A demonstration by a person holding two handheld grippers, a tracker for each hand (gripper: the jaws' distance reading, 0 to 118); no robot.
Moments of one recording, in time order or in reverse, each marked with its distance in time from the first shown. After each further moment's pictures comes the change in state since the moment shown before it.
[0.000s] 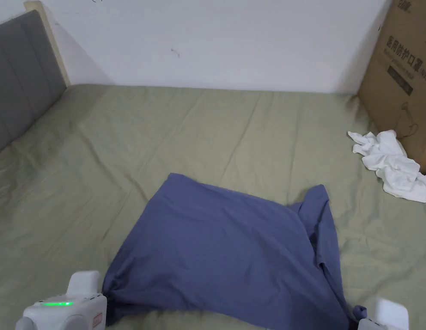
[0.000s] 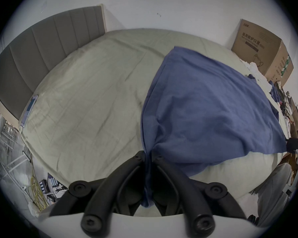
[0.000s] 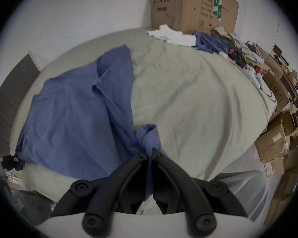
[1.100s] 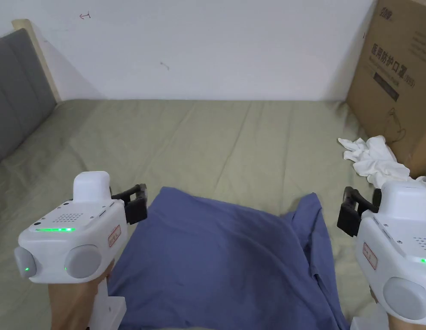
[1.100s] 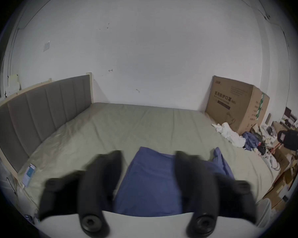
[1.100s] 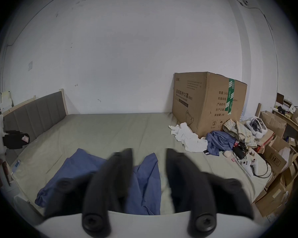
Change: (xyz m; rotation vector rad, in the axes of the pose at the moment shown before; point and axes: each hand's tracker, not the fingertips) left arm 0.075 0.149 0.133 0.595 -0.153 -0.015; right arm -0.065 0.131 0.162 0.680 0.121 0.156
